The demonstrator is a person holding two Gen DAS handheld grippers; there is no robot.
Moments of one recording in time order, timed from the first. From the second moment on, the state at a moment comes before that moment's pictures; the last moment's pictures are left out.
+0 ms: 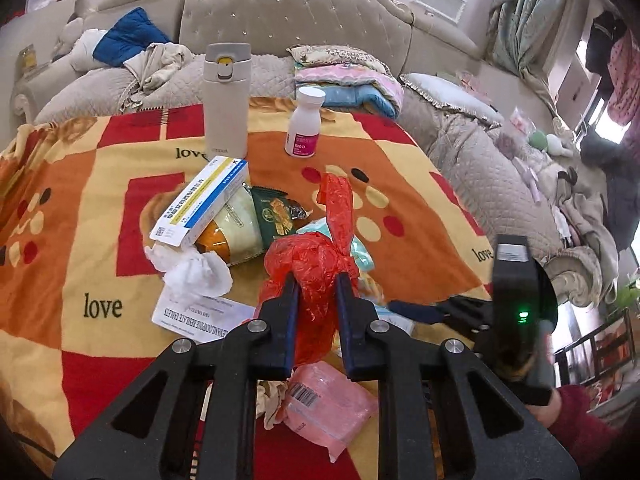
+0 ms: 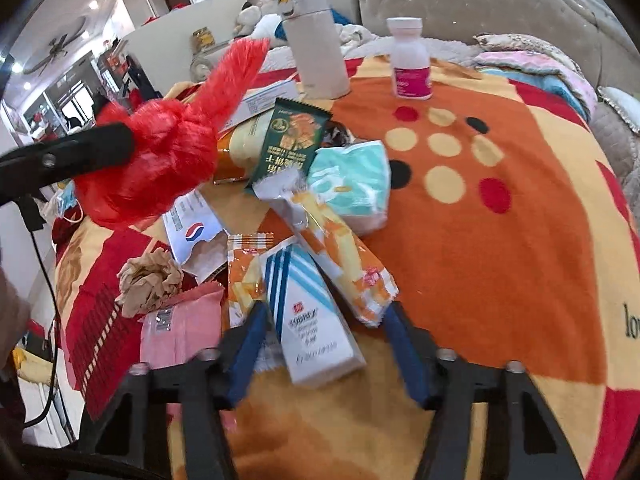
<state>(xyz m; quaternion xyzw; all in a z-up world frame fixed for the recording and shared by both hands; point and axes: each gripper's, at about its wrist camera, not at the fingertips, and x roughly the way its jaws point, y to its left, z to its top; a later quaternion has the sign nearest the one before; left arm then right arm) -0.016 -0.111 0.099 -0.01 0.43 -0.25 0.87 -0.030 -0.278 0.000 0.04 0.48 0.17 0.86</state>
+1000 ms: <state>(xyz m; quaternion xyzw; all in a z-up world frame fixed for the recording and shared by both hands) -0.026 -0.122 0.101 -0.02 0.43 -0.25 0.87 -0.064 -0.279 0.020 0.01 0.48 0.18 0.86</state>
